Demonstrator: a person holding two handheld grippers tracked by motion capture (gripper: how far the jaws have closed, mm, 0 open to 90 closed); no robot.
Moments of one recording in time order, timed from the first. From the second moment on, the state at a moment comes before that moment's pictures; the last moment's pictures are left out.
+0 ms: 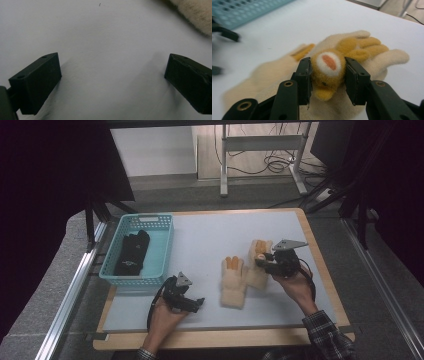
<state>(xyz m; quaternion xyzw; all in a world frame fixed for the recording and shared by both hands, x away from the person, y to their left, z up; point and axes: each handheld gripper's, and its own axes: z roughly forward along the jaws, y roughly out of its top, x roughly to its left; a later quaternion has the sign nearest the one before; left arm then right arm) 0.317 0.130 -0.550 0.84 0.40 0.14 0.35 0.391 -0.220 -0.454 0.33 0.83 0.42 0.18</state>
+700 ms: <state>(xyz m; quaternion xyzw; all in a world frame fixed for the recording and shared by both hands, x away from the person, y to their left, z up) 0.317 0.130 -0.550 0.84 0.40 0.14 0.35 0.364 -0.143 -0.489 0.29 0.86 0.41 0.13</state>
